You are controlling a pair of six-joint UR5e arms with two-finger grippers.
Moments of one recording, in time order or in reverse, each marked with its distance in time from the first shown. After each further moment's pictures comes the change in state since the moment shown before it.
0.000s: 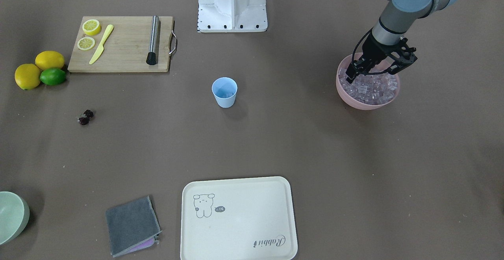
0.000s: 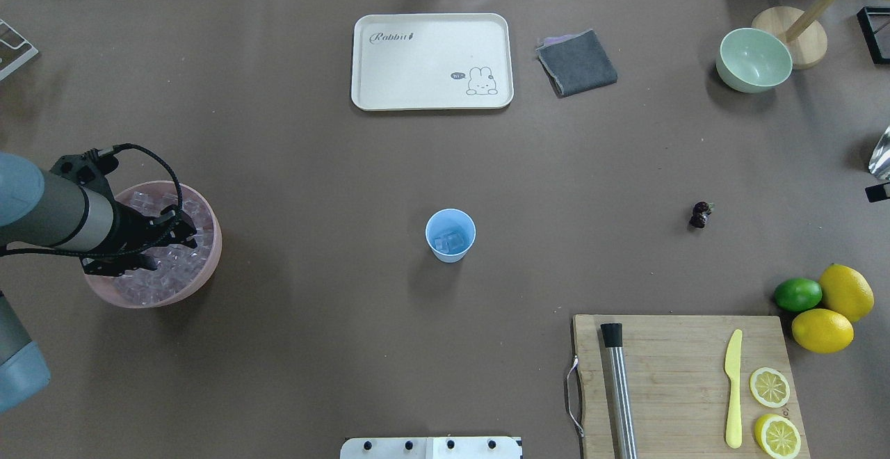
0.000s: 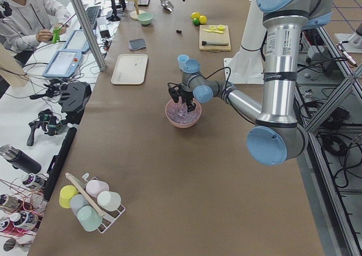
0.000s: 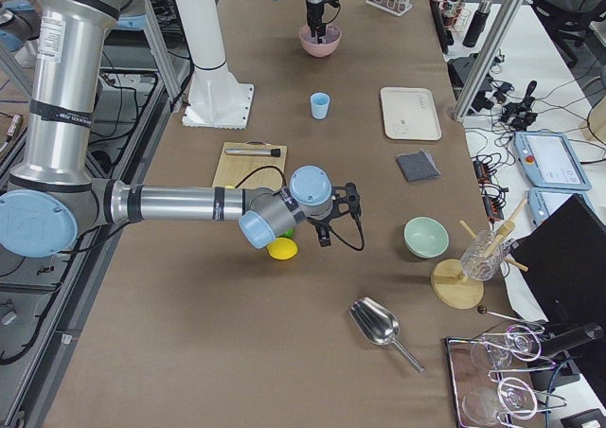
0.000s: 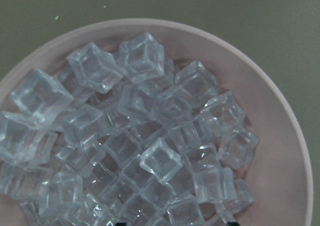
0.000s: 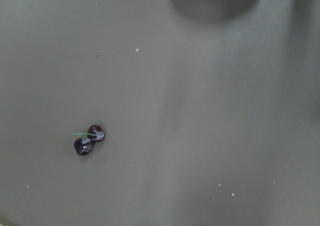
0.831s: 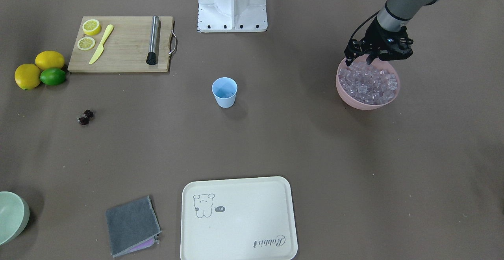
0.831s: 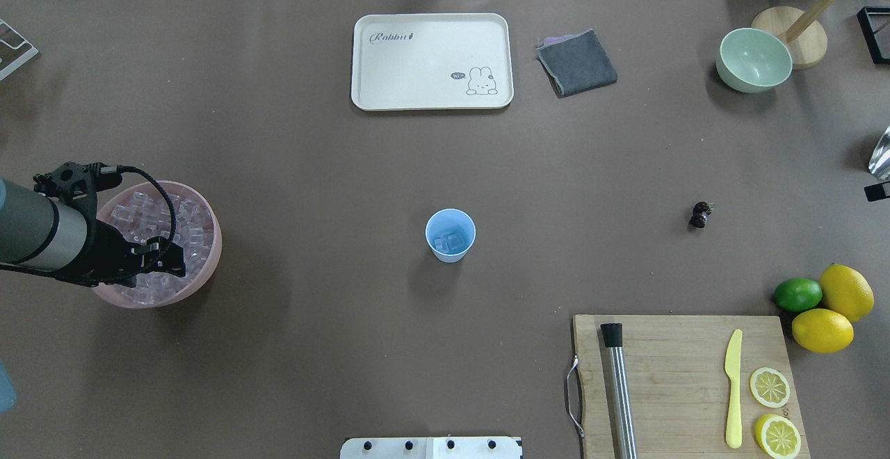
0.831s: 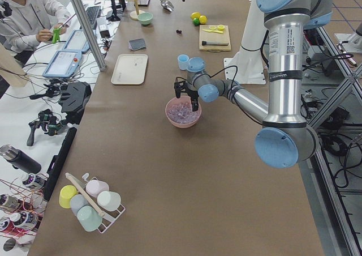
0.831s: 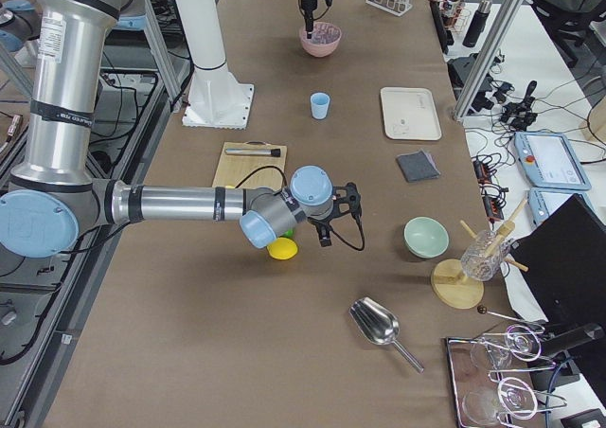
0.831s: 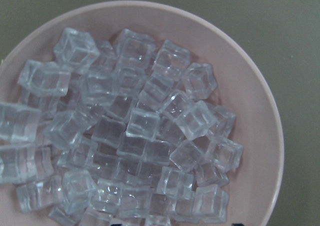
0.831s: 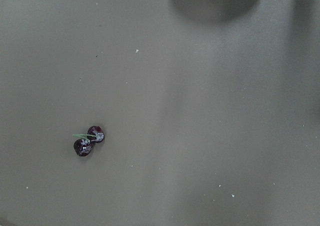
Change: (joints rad) left arm 0.002 0.061 -0.071 0.002 -0.083 0.284; right arm -0.001 0.004 -0.002 -0.001 -0.001 0.000
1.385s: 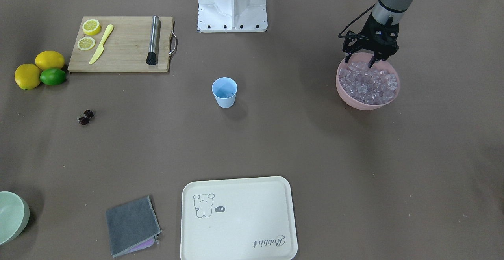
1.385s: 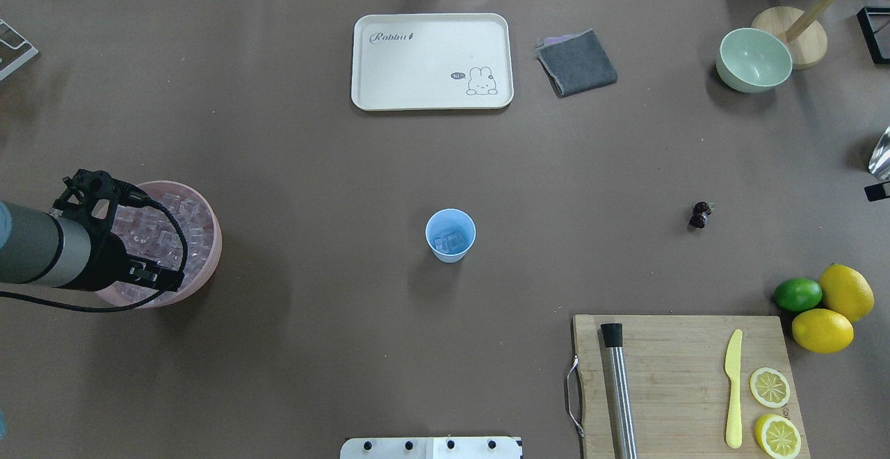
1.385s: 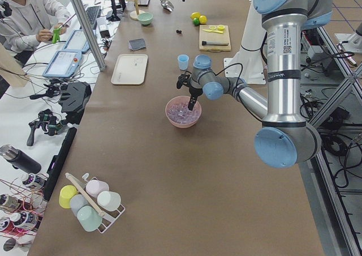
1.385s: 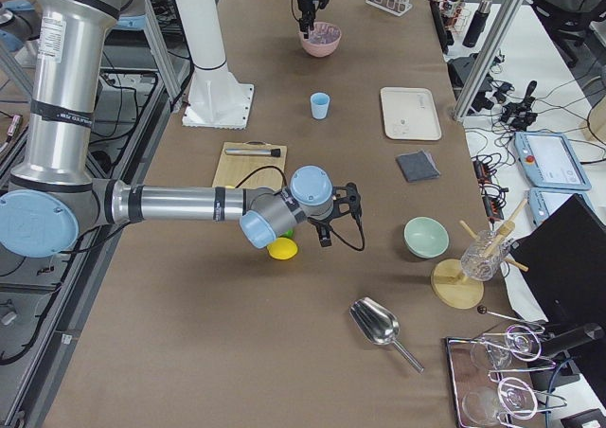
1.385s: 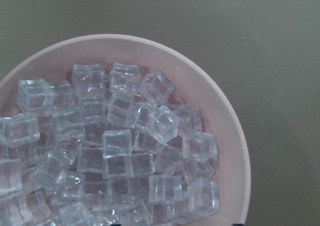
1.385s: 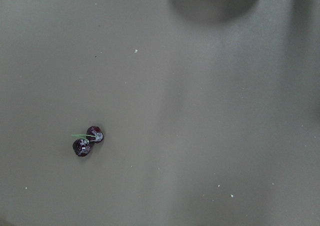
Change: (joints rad) left arm 0.061 0.036 -0.053 0.007 0.155 0.454; right arm 0.000 0.000 0.000 -0.001 -0.003 0.000
